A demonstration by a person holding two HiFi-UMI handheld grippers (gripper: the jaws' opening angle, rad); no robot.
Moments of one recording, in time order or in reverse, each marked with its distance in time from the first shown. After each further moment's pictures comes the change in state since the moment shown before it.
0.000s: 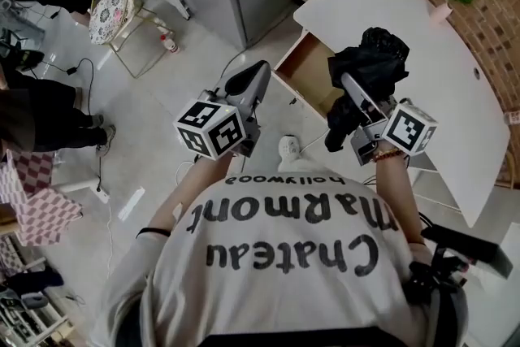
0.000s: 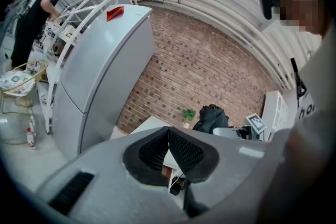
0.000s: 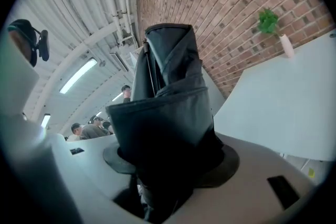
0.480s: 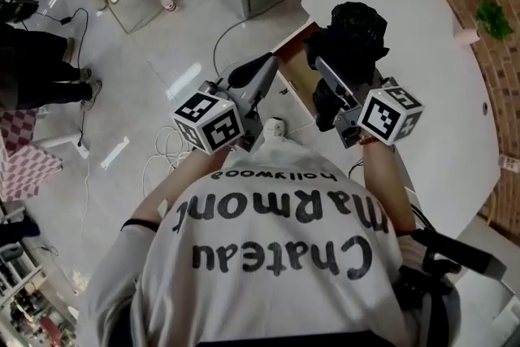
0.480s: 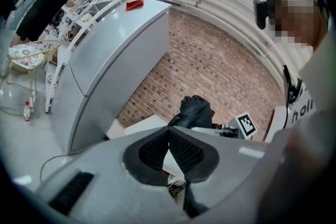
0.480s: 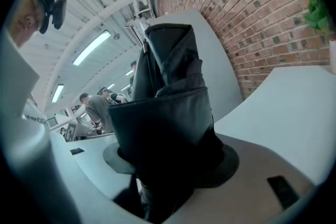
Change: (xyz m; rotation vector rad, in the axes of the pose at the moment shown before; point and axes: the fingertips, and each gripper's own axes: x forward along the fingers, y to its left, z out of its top) left arm 0.056 0.026 -0.037 -0.153 -0.053 0.049; right arm 0.102 -0.026 -0.006 -0.214 0.201 0.154
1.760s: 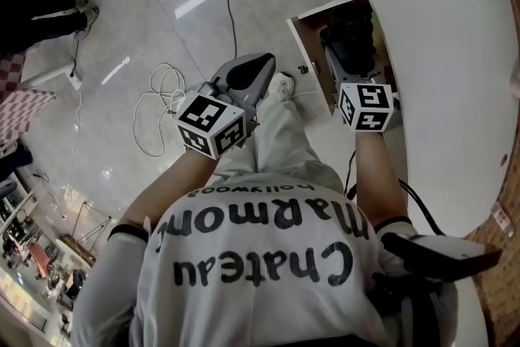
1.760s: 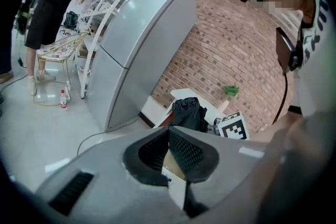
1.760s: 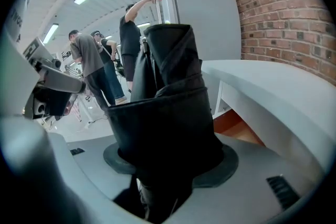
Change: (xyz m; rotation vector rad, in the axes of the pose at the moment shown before) left arm -0.004 0.126 -0.121 -0.022 0.219 0.318; right arm 0.119 -0.145 -0.173 -0.345 0.312 -0.181
